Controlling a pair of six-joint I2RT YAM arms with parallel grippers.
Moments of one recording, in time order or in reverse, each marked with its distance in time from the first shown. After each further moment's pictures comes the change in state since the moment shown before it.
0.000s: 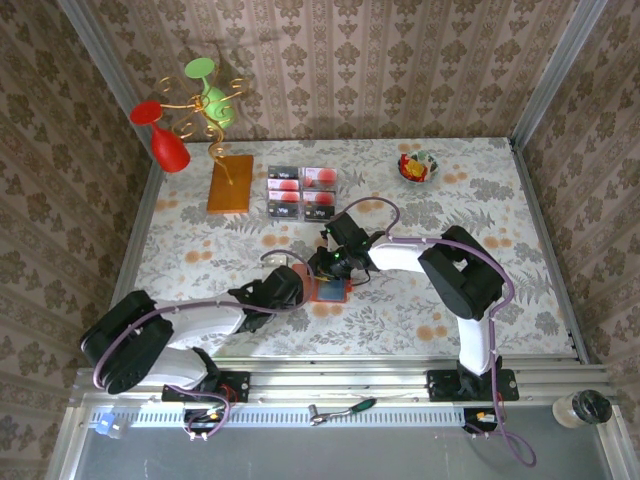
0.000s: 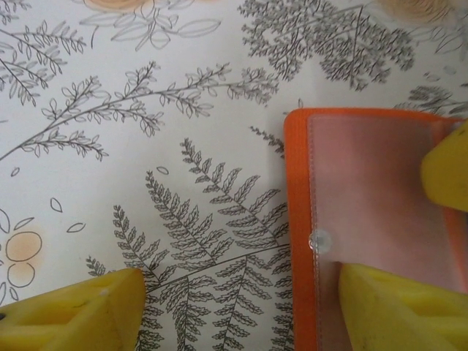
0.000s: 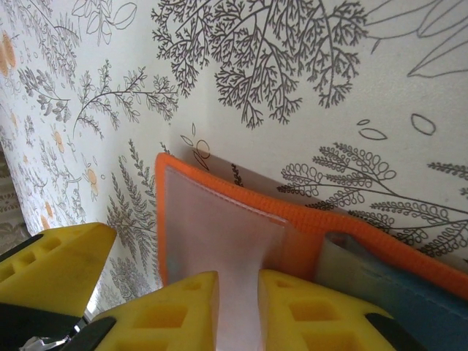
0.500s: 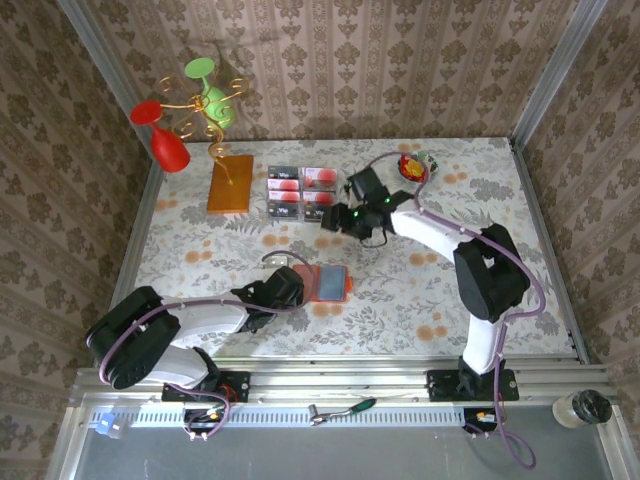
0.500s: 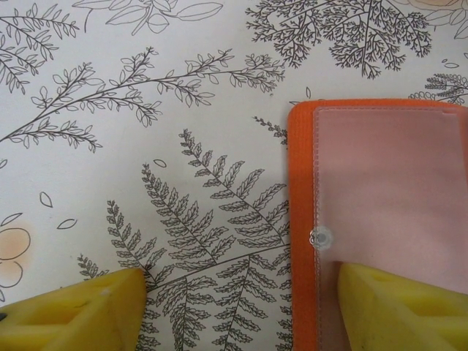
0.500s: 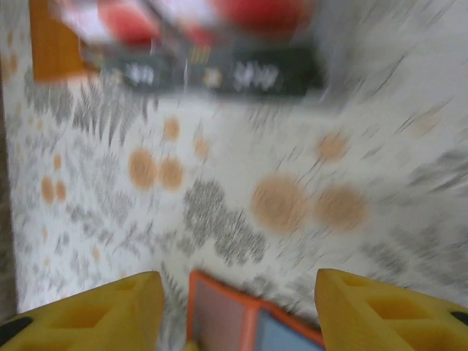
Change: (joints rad) left arm 0.000 0.030 -0.003 0.020 0.000 -0.008; right arm -0.205 -0.093 0.327 -0.385 0.201 -0.189
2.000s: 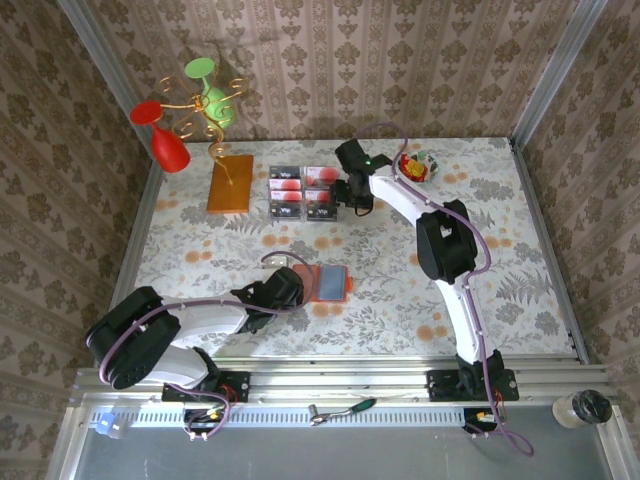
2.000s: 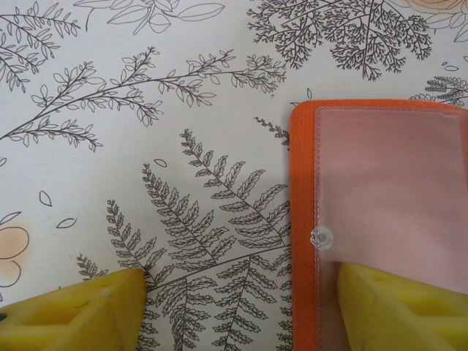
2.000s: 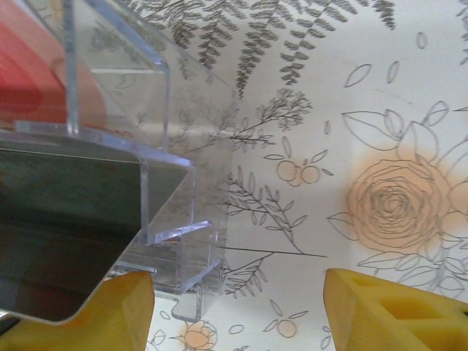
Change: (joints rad) left arm -0.001 0.000 -0.008 0.015 -0.001 -0.007; right arm -0.052 0.461 0.569 -0.322 0.237 -0.181
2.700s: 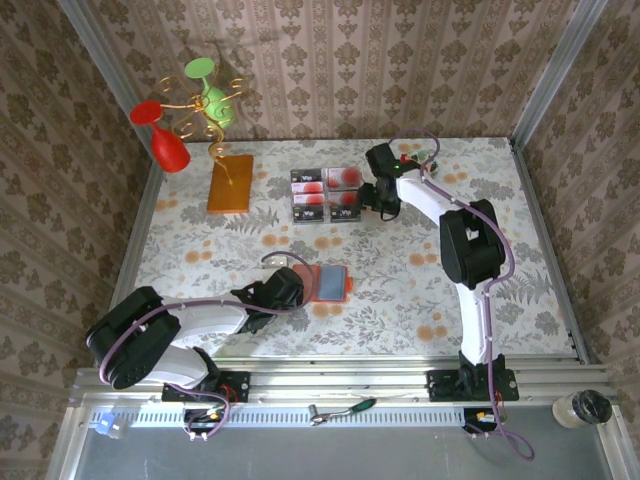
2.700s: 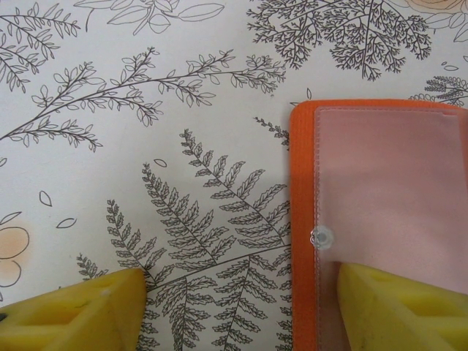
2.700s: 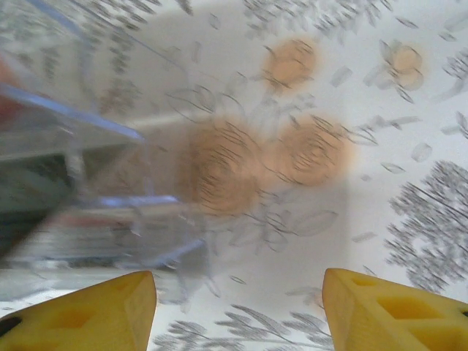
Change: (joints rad) left arm -0.005 0.000 0.000 -0.001 -0.004 0.000; right arm -0.114 -0.183 -0.327 0.097 0.013 -0.004
